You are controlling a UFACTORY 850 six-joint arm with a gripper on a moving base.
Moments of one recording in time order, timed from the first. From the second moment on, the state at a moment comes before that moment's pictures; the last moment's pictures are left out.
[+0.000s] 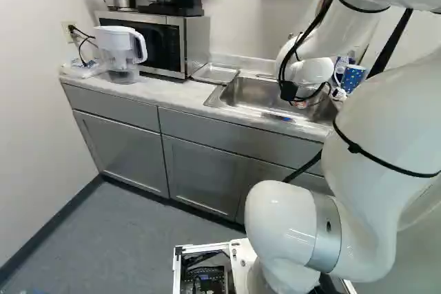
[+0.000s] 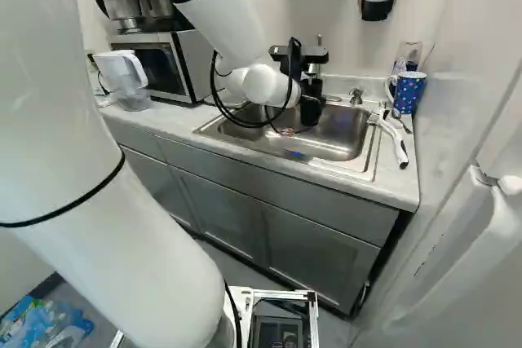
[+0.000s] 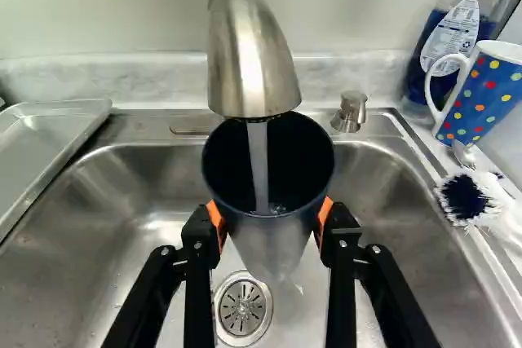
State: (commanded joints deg) arm -24.5 1.5 -40.3 0.0 22.8 0.0
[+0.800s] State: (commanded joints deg) arm -24.5 1.5 -40.3 0.0 22.8 0.0
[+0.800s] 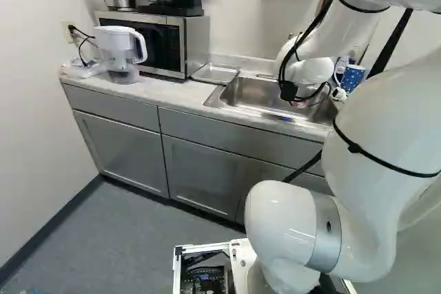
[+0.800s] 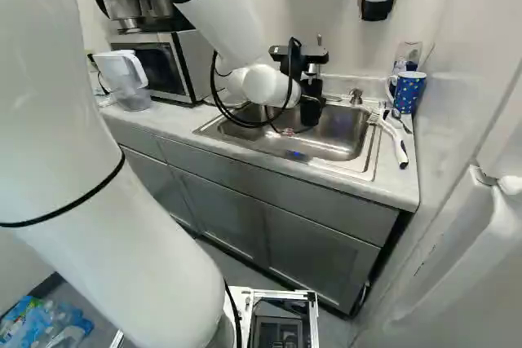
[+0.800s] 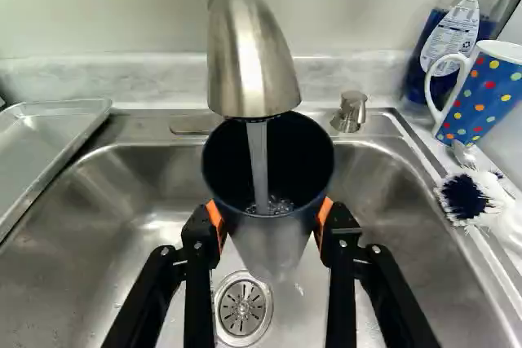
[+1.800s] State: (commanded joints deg) arm -24.5 1.5 -40.3 0.0 22.8 0.0
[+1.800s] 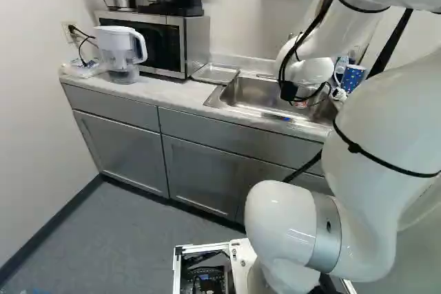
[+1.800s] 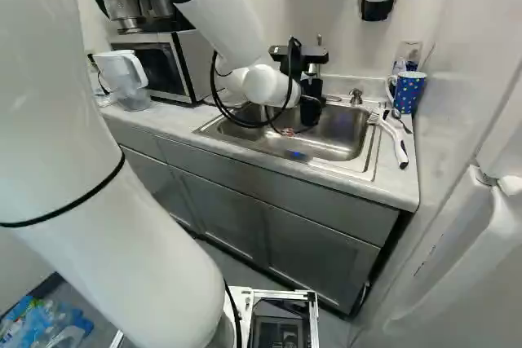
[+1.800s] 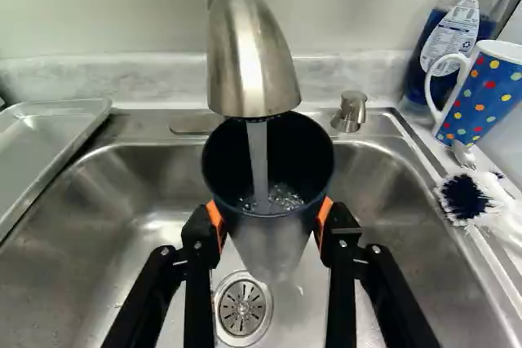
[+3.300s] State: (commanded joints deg) arm -24.5 1.5 -40.3 0.0 22.8 0.0
